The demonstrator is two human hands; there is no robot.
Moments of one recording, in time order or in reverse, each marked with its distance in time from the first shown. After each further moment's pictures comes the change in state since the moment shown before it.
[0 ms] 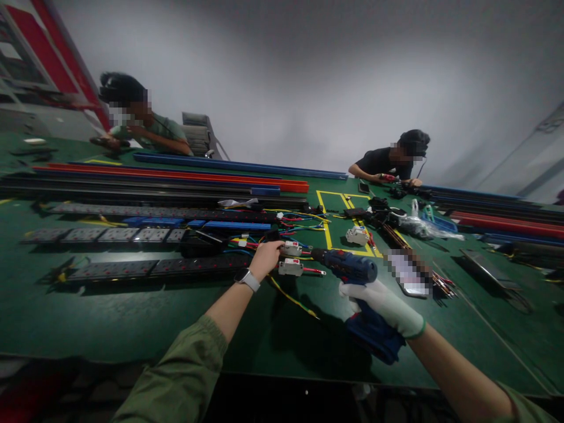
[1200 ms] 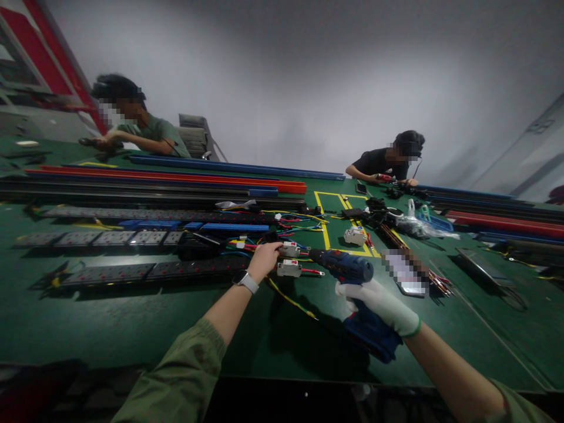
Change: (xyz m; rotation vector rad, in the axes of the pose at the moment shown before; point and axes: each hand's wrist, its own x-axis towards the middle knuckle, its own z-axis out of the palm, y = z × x) left_hand 0.001 -0.001 0.001 -0.014 -0.001 -0.020; right_hand 0.000 -0.003 0.003 0.006 0.006 0.003
